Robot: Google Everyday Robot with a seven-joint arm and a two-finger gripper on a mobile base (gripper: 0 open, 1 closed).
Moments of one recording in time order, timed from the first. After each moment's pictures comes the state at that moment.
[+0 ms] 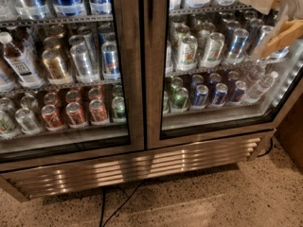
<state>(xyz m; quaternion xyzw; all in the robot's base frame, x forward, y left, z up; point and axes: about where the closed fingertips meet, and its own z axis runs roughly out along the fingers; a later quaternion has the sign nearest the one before) 0.526 -0.187 1.059 -0.57 0.49 0.37 0.55</state>
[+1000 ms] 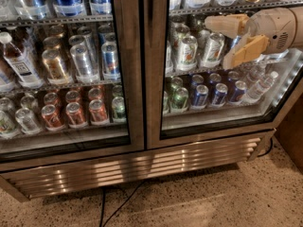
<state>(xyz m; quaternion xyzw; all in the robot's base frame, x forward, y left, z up) 0.550 -0.146 1.005 -0.53 0.54 0.45 0.47</state>
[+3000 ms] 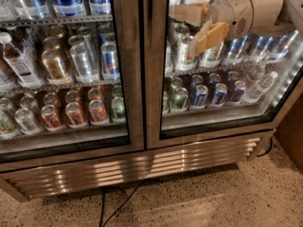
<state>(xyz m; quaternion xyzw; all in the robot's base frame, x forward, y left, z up) 0.573 -0.069 1.020 -0.57 0.49 0.48 0.46</state>
